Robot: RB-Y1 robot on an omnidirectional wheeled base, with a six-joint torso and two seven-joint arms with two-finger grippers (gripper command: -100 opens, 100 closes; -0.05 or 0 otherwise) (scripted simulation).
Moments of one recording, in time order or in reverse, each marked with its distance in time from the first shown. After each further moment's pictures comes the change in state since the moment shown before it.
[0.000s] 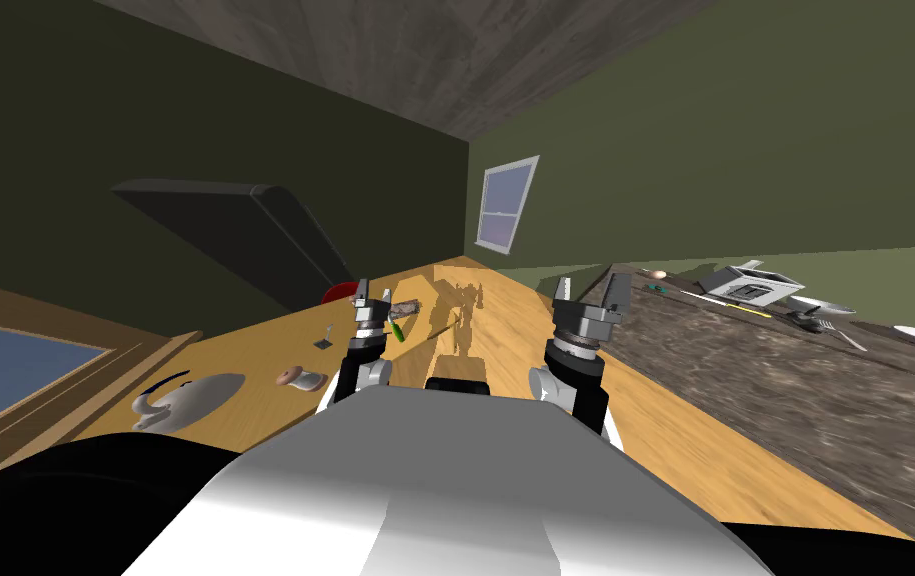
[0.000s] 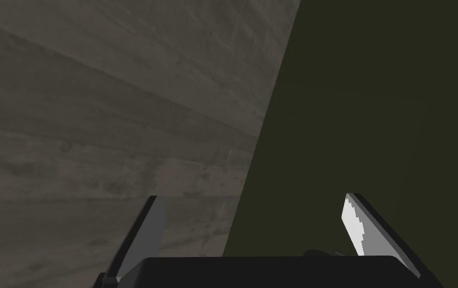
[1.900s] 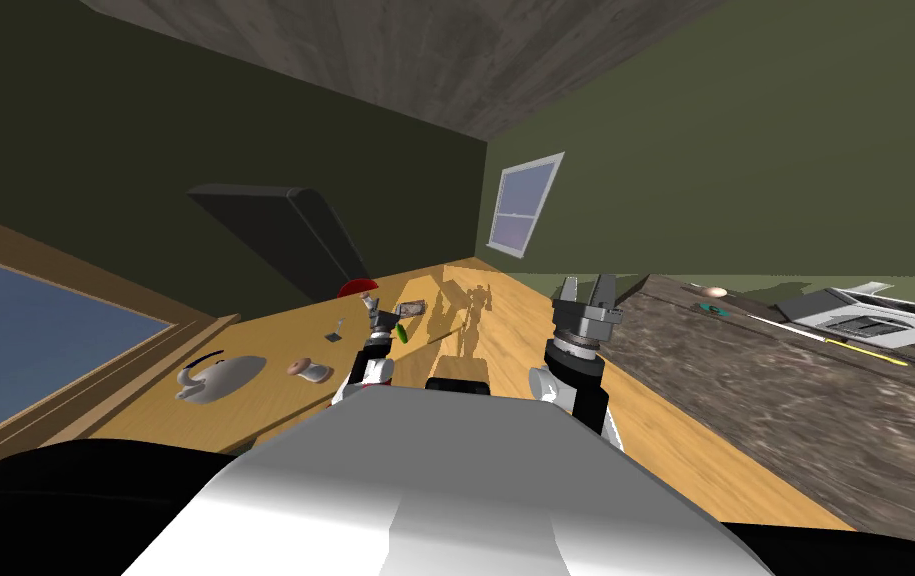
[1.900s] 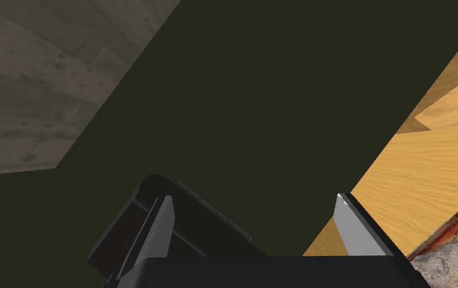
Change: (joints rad) left arm -0.130 0.131 0.008 0.410 0.337 0.027 0.353; right arm 0.000 0.000 0.000 0.000 0.000 0.000 0.000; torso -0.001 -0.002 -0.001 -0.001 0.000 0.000
